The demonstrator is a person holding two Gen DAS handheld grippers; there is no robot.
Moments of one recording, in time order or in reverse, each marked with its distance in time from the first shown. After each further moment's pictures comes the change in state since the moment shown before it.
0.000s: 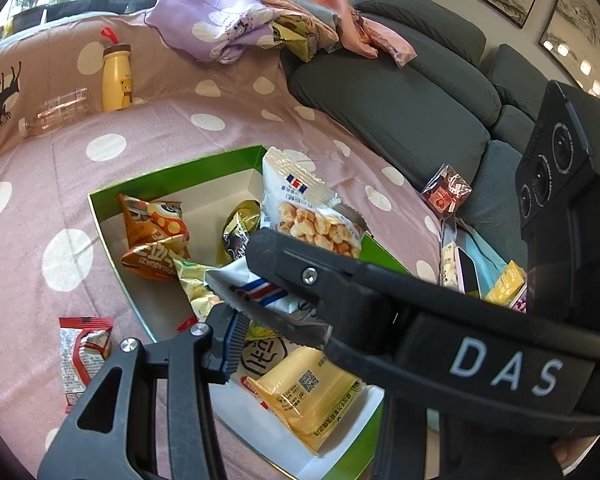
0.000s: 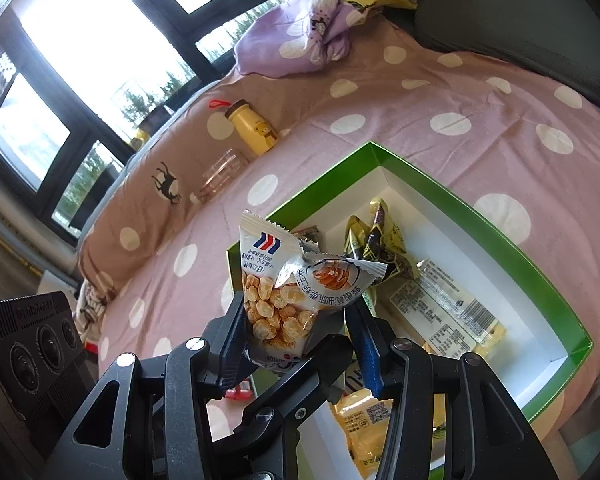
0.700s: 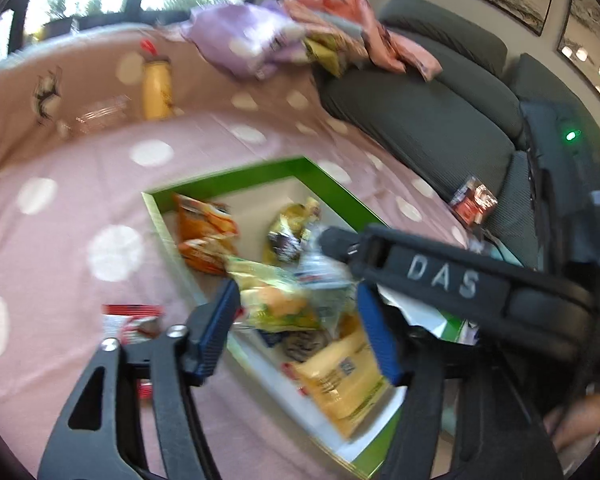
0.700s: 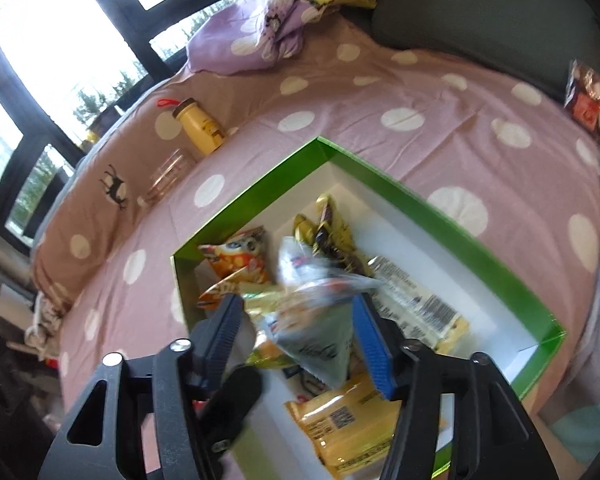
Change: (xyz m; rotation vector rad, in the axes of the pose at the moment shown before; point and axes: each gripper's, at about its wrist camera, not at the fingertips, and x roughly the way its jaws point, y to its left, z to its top) left arm -0.037 0.014 -0.015 -0.013 -0.081 0.139; right arm 0.004 -0.001 0.000 0.017 -0.035 -0.219
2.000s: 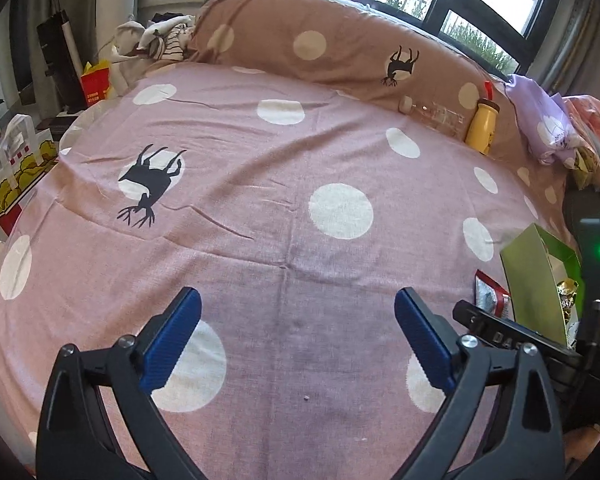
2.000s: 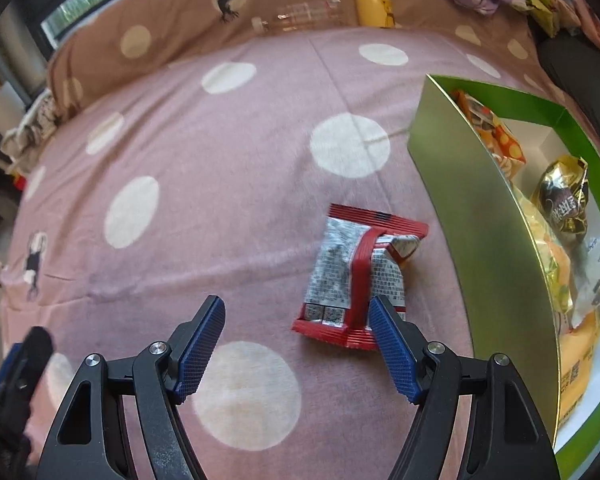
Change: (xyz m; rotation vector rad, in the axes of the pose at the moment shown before) left arm -0.134 0.183 -0.106 -0.576 -0.060 0.674; right arm 0.094 0.166 -0.117 -0.522 0.290 -0.064
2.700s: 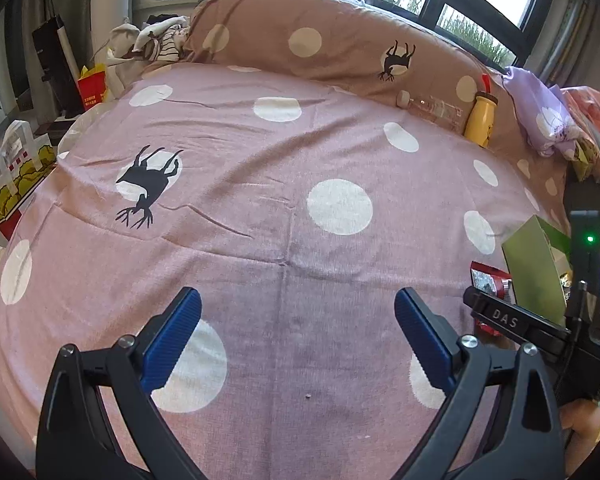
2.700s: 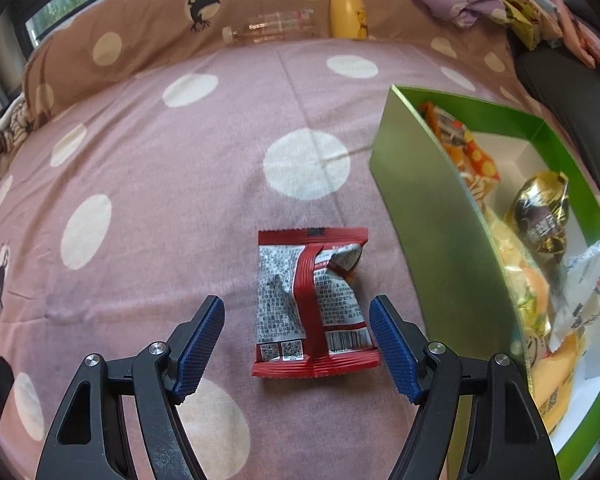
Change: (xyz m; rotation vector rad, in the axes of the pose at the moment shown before) left arm 0.002 -0.005 -0.002 0.025 0.008 0.012; right arm 0.018 -0.013 0.012 0.016 -0.007 -0.044
